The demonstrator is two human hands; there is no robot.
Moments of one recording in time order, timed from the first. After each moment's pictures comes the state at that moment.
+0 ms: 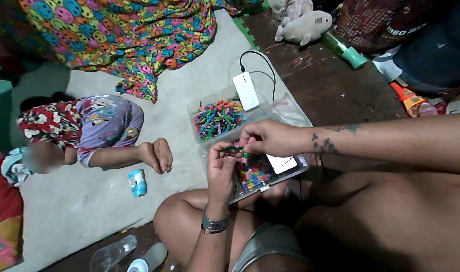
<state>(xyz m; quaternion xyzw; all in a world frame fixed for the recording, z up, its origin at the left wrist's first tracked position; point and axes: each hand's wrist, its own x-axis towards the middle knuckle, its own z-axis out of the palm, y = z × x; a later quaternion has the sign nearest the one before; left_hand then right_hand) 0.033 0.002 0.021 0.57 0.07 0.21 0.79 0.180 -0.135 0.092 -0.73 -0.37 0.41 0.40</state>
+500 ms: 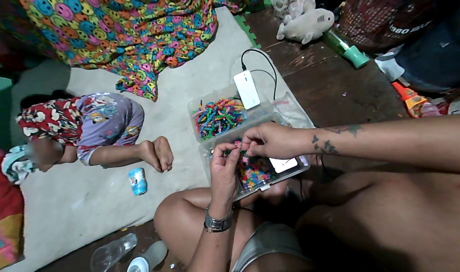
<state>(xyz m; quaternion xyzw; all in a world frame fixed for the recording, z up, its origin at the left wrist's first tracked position) 0.035 -0.006 0.022 0.56 0.17 0.19 0.79 0.180 -0.133 0.091 -0.74 -0.38 0.44 0.34</state>
